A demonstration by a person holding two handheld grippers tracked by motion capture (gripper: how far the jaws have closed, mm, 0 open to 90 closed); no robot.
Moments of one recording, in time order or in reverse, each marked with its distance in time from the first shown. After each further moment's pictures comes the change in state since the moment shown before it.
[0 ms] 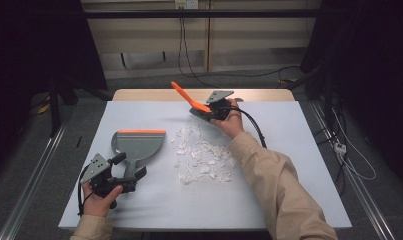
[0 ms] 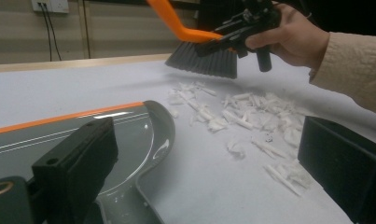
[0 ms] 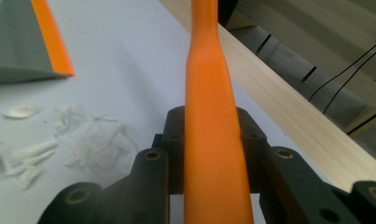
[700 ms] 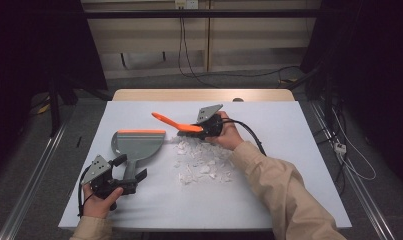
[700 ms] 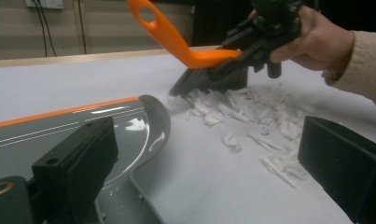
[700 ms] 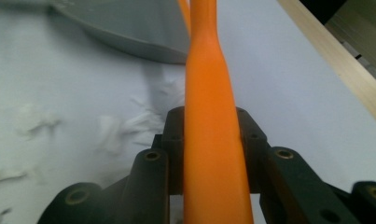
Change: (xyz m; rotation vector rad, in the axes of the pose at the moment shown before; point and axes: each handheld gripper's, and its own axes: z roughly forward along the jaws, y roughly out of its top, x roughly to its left) left arm -0.001 -0.002 0.000 0.014 -0.012 0.011; right arm 0.056 0.001 -0.010 0.017 0.288 -0.182
